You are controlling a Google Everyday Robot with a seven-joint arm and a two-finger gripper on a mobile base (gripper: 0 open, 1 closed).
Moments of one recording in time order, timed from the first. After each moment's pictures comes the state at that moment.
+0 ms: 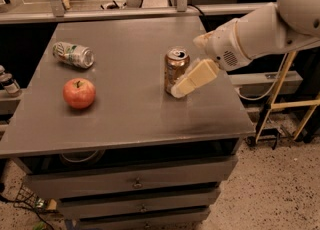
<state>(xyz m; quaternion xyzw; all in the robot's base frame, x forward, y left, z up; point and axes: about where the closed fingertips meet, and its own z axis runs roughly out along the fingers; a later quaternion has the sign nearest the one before) 0.554 -0.063 0.920 -0.53 0.73 0.18 0.38</state>
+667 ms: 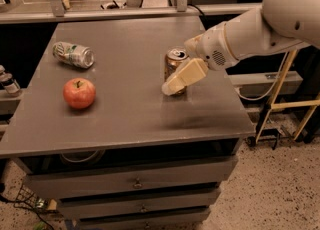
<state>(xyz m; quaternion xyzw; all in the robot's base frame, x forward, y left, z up) 0.569 -0.039 0.910 -0.52 0.73 0.22 0.38</state>
